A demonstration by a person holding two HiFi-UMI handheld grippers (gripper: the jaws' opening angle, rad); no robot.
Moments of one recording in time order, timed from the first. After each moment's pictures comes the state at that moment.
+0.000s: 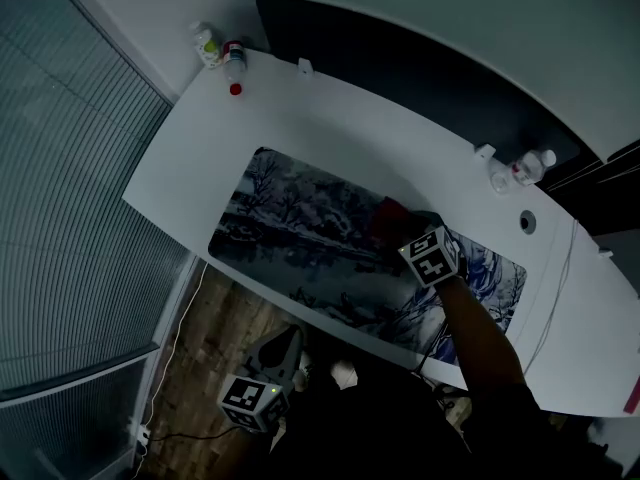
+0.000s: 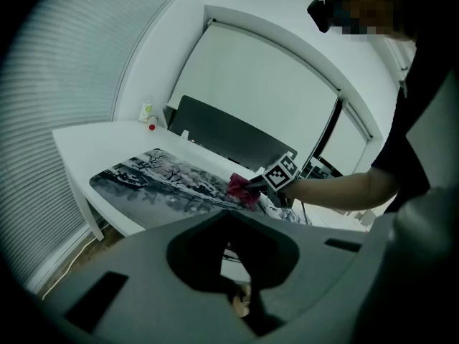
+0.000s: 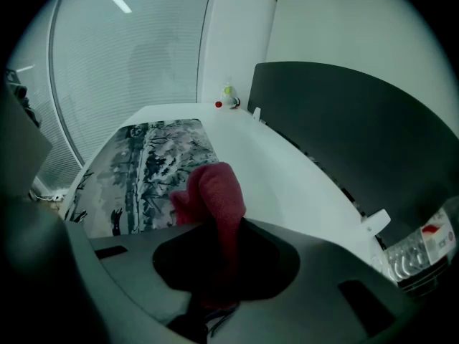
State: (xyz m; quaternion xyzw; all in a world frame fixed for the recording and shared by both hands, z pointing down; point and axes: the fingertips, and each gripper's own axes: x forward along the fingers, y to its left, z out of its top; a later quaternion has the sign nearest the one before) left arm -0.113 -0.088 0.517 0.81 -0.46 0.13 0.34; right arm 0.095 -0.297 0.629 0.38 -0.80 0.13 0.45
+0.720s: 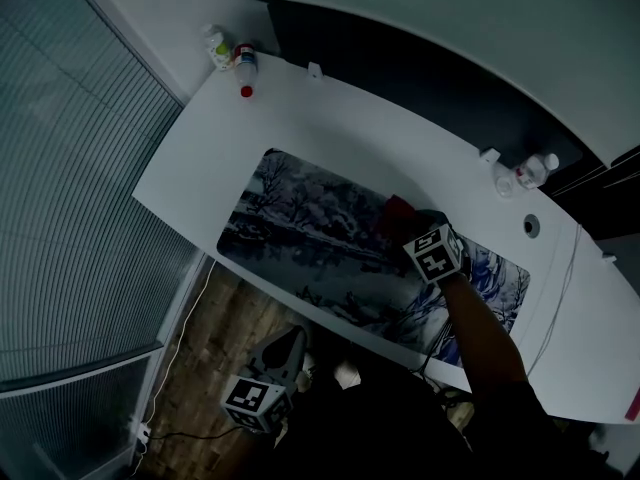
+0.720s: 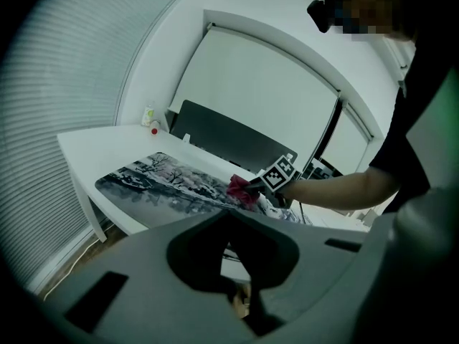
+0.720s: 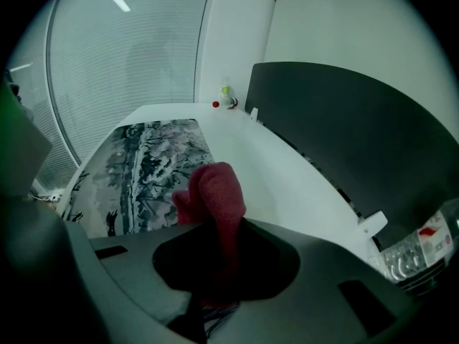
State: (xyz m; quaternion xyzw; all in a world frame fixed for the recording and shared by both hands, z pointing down) left arm -0.117 -0.079 0.511 0.81 -0.47 0.13 0.33; right arm 0.096 -0.304 0.626 0.39 -0.79 0.12 0.45
